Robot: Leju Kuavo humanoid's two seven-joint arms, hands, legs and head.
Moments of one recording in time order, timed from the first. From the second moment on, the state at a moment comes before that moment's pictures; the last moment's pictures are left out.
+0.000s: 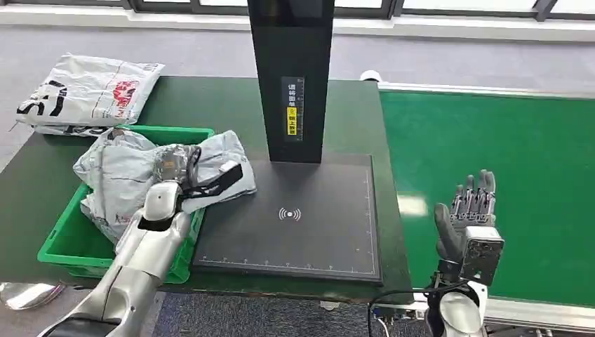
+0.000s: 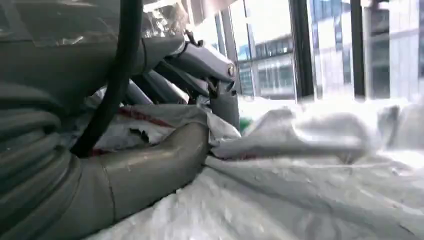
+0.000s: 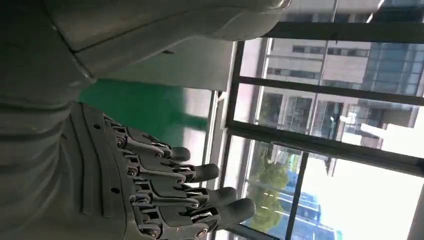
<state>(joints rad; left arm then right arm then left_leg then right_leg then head) -0.59 -0.04 -0.06 -0.79 -1.52 0.23 0.28 -0.04 0.20 -0.01 -1.51 0.23 -0.36 -0.48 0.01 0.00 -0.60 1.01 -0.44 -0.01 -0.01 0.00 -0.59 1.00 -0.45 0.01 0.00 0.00</state>
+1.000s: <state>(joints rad) -0.68 -0.02 0.19 -0.87 -1.31 0.70 0.06 -0.09 0.21 -0.01 -1.45 0.23 -0.35 -0.45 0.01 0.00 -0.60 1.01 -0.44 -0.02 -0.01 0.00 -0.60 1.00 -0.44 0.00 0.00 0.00</state>
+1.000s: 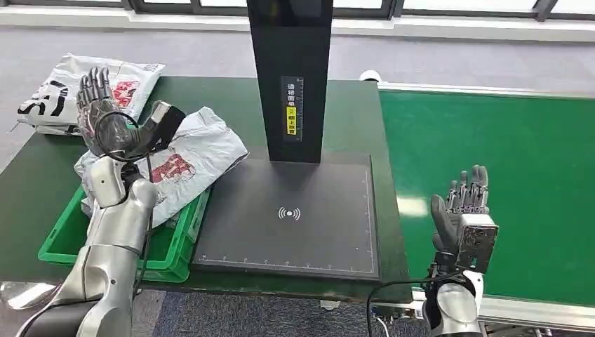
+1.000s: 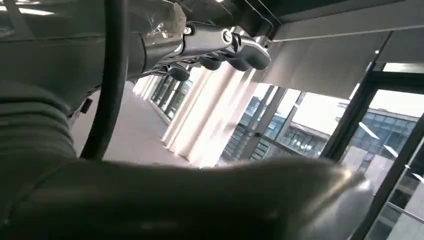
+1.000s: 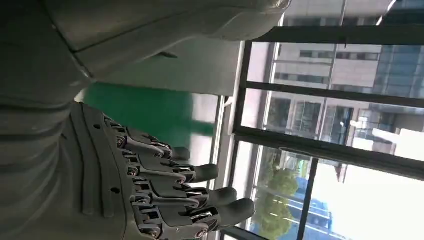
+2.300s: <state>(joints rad) -0.60 -0.29 -0.28 -0.88 -0.17 0.28 -0.67 -0.33 0.17 0.26 -1.12 0.21 -0.51 -0.58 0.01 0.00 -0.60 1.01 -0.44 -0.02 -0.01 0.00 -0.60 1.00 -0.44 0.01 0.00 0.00</state>
